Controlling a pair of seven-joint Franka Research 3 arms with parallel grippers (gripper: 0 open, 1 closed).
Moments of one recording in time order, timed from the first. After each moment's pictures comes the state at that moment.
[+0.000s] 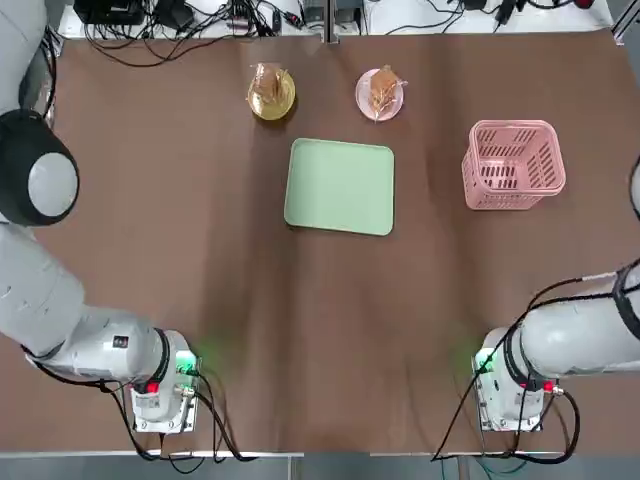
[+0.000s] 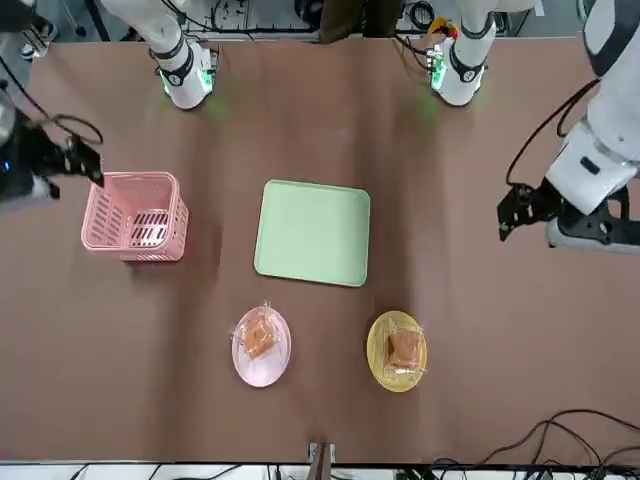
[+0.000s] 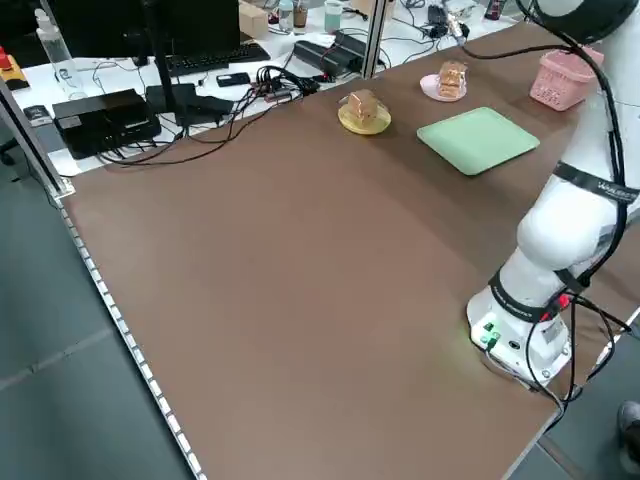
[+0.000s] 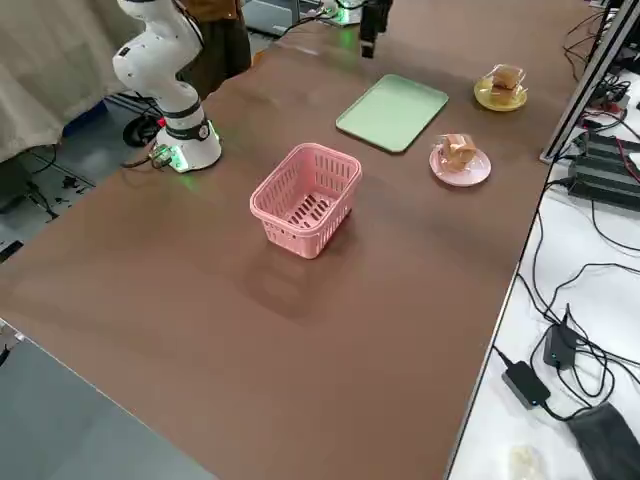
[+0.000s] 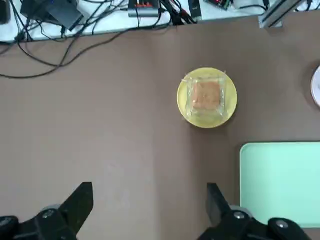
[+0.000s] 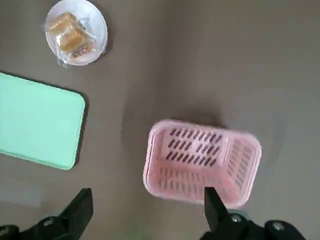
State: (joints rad) left arm -0.11 0.18 -0.12 -1.37 0.01 1.73 -0.10; right arm -0.01 0.07 0.07 -1.43 0.03 1.42 -0.05
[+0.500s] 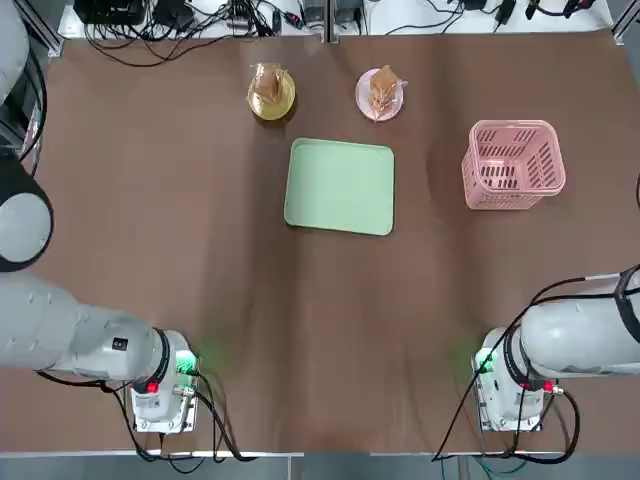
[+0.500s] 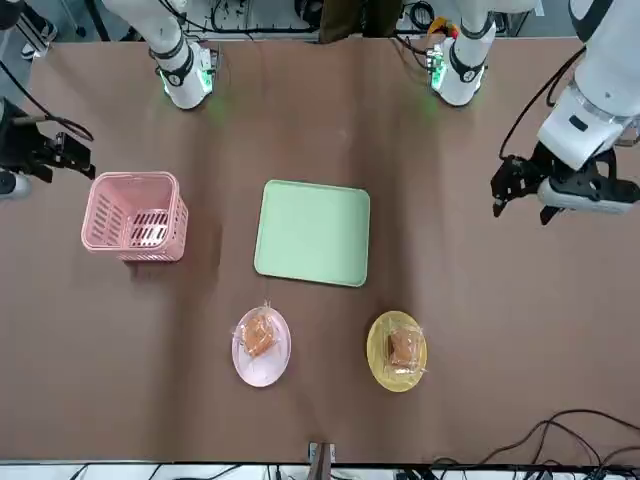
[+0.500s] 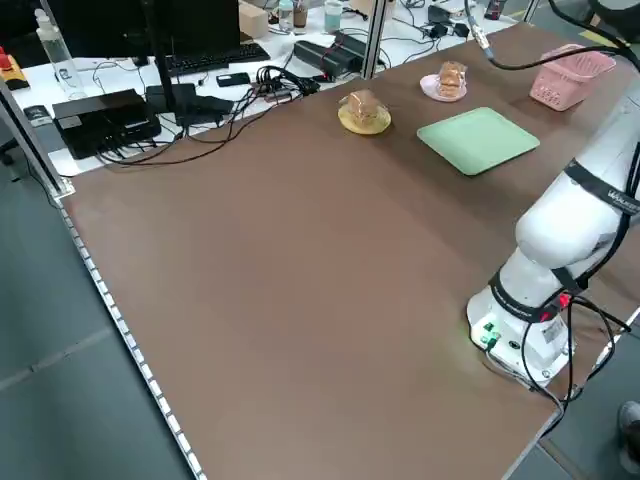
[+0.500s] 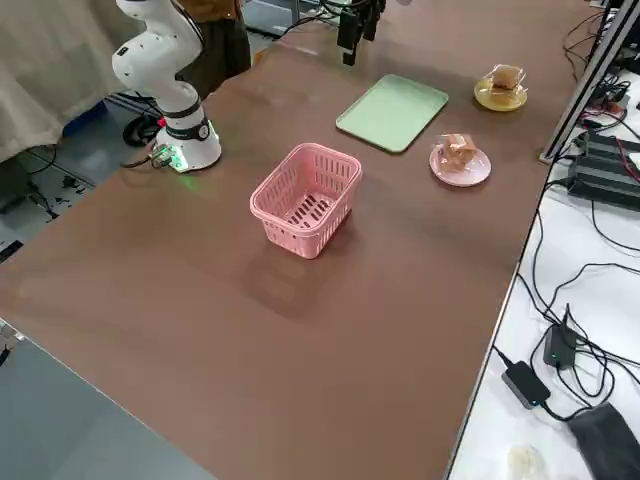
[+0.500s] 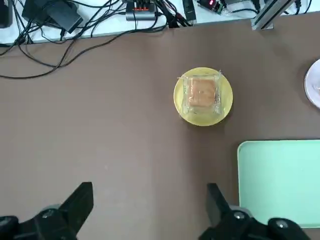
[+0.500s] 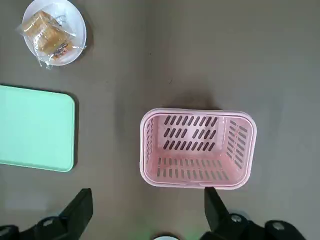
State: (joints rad) left arm -0.13 0.00 -0.10 -1.63 0.00 1.88 -0.10; right arm -0.05 0.06 0.08 -1.46 0.03 1.42 0.00
